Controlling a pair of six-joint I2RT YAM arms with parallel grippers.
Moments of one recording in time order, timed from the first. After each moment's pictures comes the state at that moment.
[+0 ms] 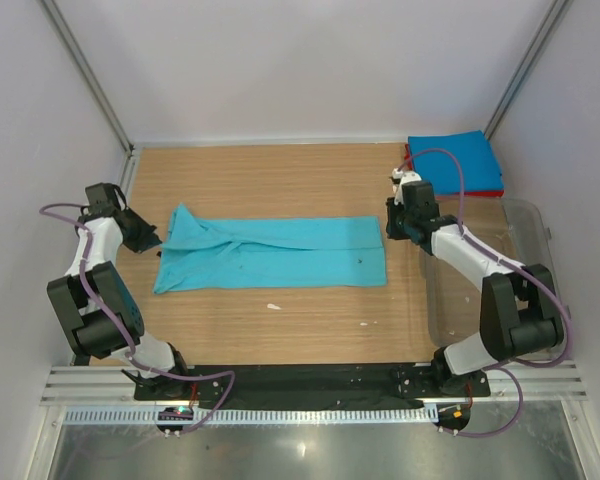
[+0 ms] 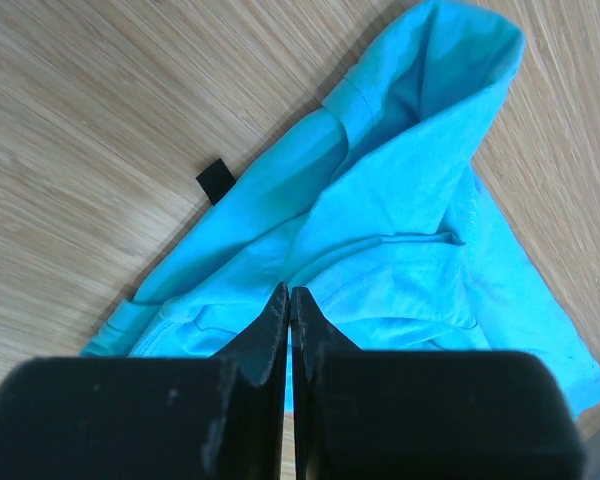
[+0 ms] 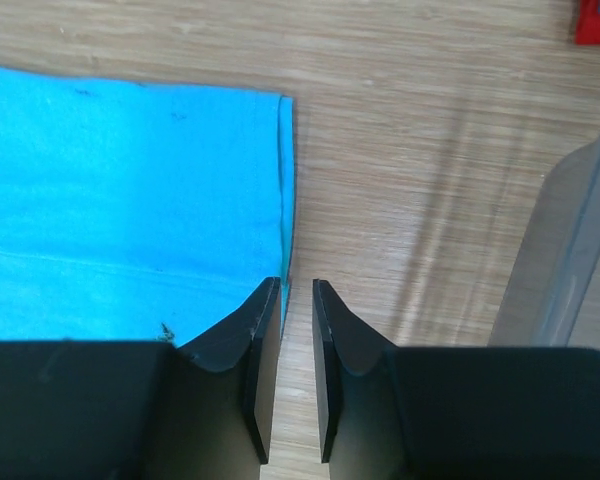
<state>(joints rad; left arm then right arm) 0.39 1.55 1.09 -0.59 0.18 -0.53 0.23 1.49 0.90 -0.19 0.02 0.10</state>
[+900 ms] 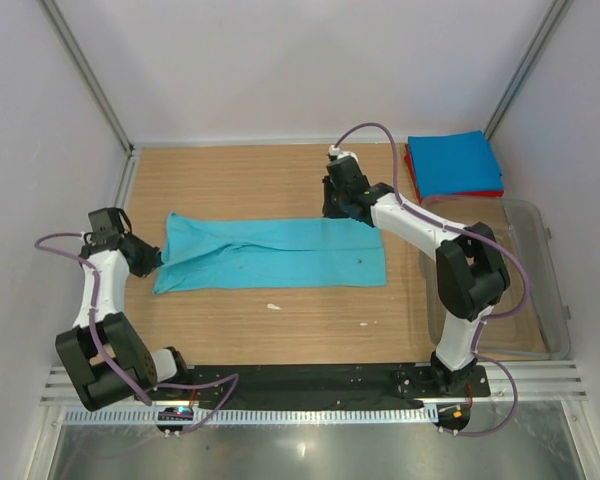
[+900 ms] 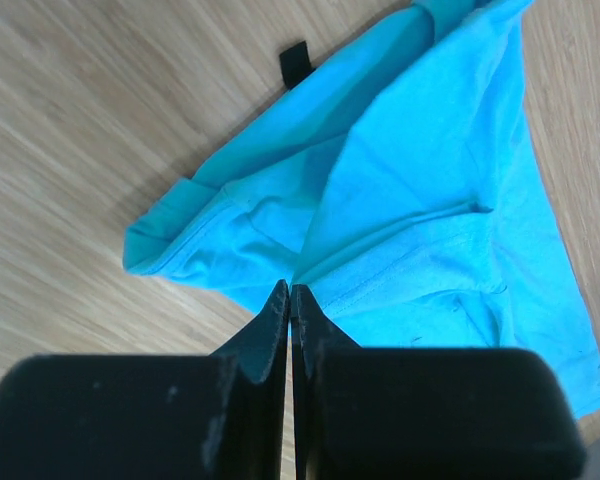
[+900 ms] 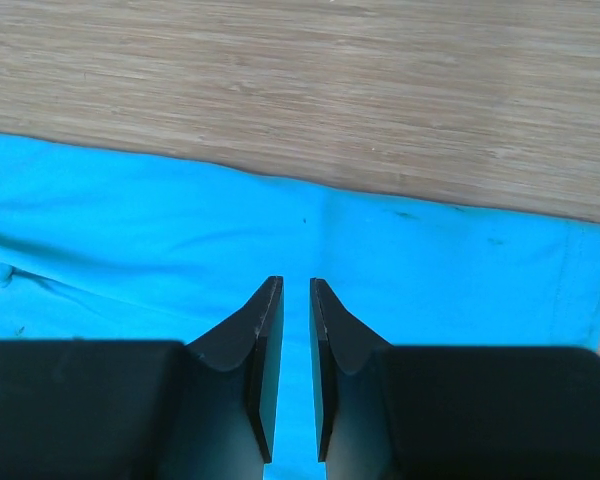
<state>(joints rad) 0.39 1.27 0.88 -0.64 0.10 -0.63 0.54 1.82 1.38 -0.33 0.12 0.42</state>
